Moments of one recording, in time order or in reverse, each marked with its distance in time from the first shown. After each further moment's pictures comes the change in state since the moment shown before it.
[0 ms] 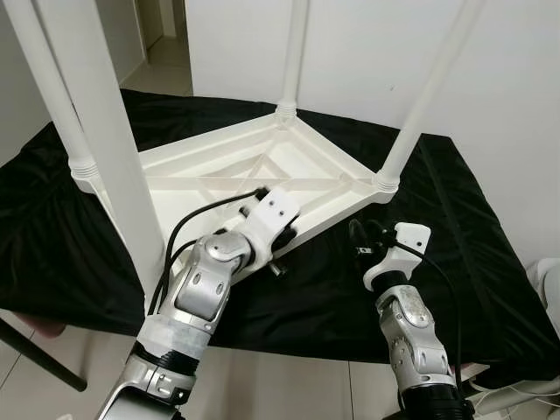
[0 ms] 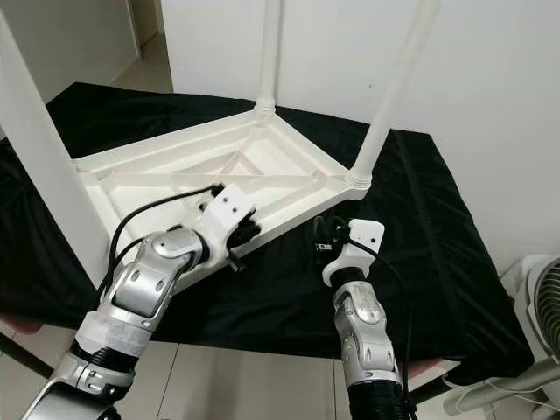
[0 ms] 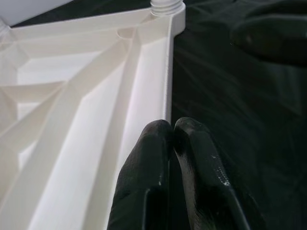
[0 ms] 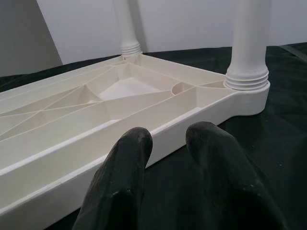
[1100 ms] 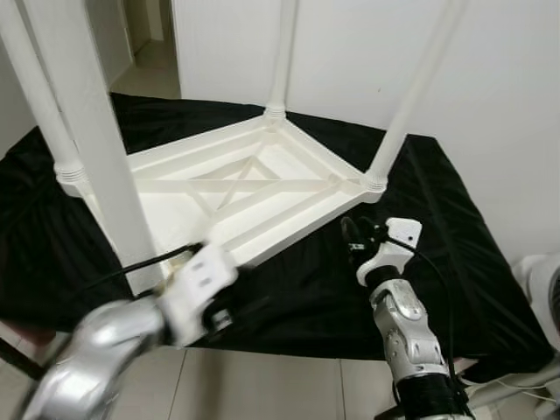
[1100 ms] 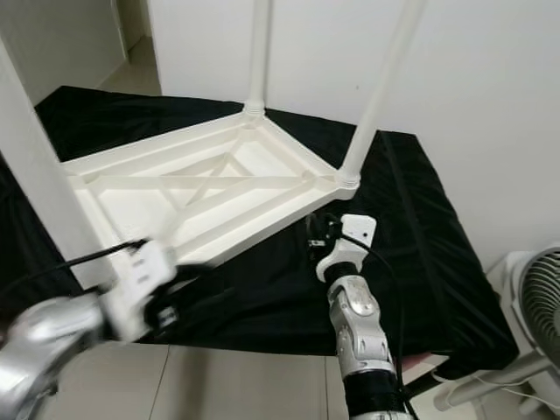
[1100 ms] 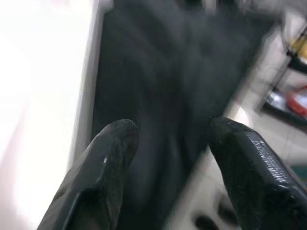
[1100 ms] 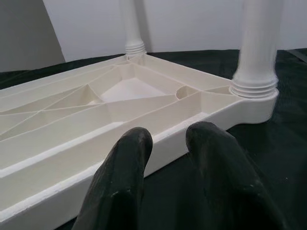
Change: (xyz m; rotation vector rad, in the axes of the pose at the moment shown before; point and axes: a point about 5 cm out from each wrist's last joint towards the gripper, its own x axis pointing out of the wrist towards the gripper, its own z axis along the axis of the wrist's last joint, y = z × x) left arm -0.147 -0.021 -0.050 -0.055 0.055 -0.370; right arm 0.014 0.007 -0.002 0.004 0.011 0.054
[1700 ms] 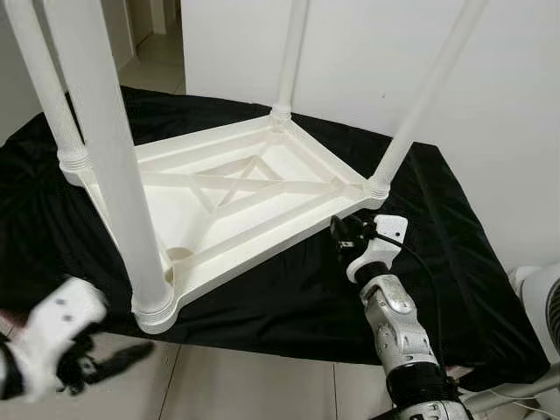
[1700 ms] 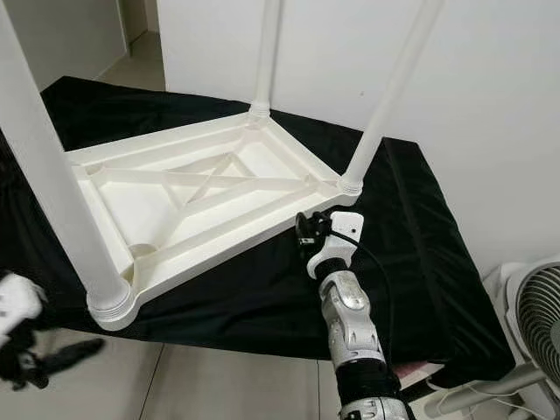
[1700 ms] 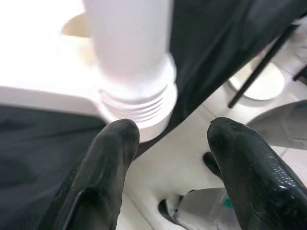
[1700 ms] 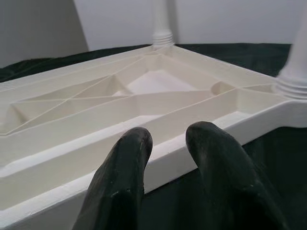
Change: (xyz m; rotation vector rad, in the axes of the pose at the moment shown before) left arm -0.099 0.014 -0.017 -0.079 0.234 0.247; right arm 0.008 0.015 -0.011 0.032 0.027 0.062
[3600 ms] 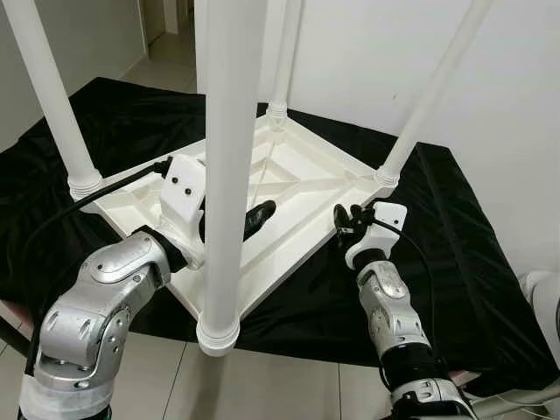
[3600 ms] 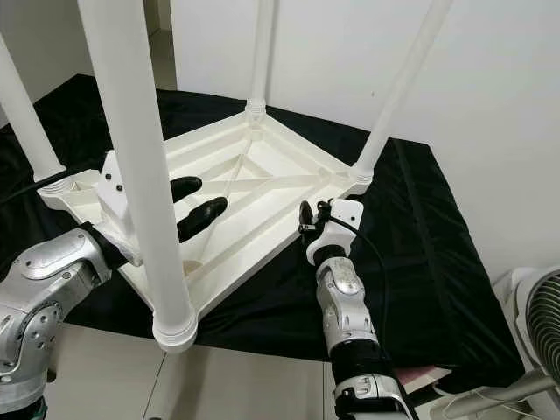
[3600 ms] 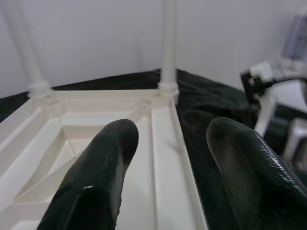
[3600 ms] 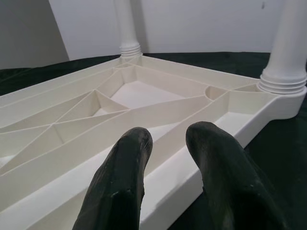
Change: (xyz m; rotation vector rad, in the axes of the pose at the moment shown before) left arm 0.092 0.008 0.129 0.028 -0.597 0.117; right arm 0.019 -0.005 0.009 -0.022 -0.032 -0.102
